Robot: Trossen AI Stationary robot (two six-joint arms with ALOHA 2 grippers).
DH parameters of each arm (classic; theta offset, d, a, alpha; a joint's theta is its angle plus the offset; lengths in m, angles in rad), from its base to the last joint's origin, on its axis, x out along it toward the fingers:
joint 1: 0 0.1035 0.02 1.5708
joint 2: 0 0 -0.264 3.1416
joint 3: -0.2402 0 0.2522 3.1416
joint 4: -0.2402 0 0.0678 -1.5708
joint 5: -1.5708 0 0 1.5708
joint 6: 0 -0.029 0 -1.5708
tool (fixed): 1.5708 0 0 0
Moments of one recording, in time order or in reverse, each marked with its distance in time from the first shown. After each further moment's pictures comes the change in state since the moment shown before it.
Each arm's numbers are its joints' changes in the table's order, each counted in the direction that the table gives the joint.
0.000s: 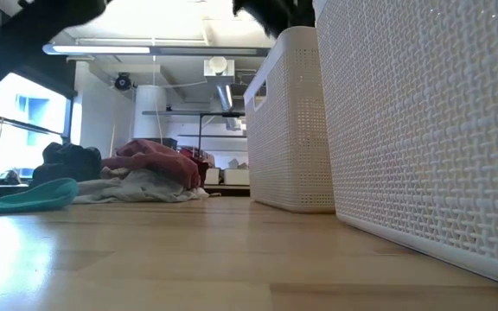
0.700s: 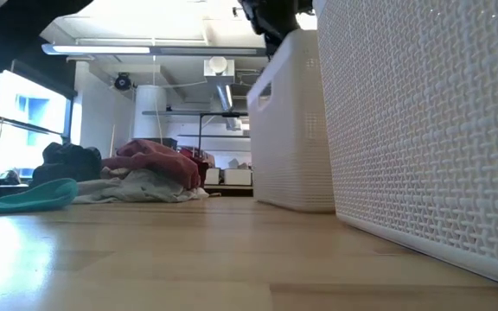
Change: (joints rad) left arm -0.090 0.042 0.054 -0.353 -0.288 0.059; right arm -0.004 -0.081 0.029 0.001 0.184 -0.008
